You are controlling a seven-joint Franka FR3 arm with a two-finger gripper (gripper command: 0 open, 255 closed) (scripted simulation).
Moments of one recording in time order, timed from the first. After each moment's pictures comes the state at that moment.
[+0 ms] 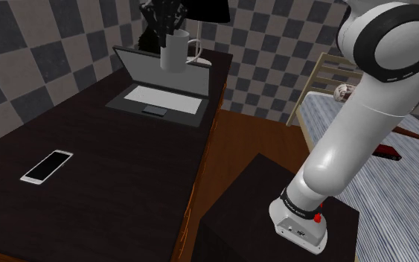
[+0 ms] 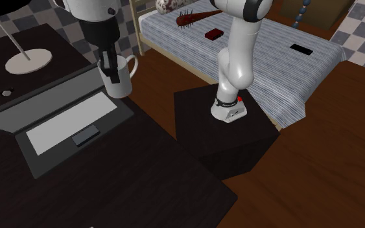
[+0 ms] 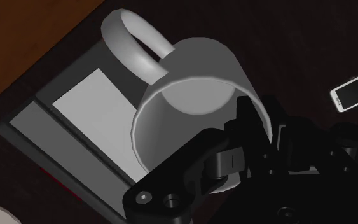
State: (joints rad) arm -0.05 0.00 0.42 -1.36 -0.04 1.42 0.42
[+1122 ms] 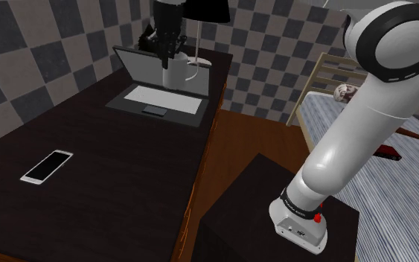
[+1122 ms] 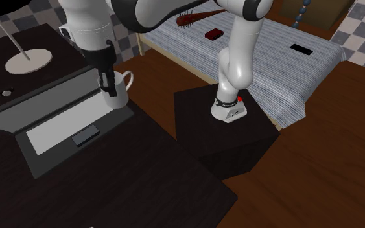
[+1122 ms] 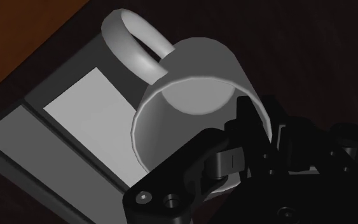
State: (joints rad) arm -0.09 -0.03 0.38 -1.60 -0.02 1.63 0.35
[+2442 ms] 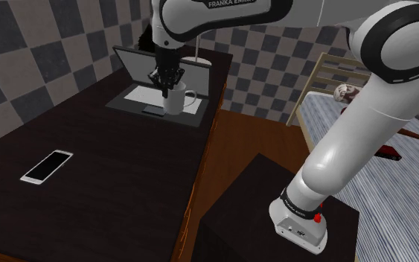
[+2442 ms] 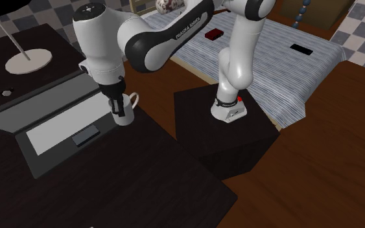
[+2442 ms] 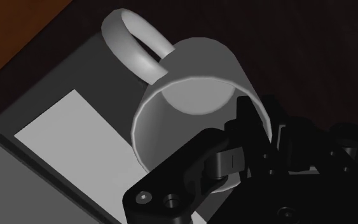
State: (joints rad) arm -0.09 -0.05 0.37 -1.89 -0.01 1.90 0.35
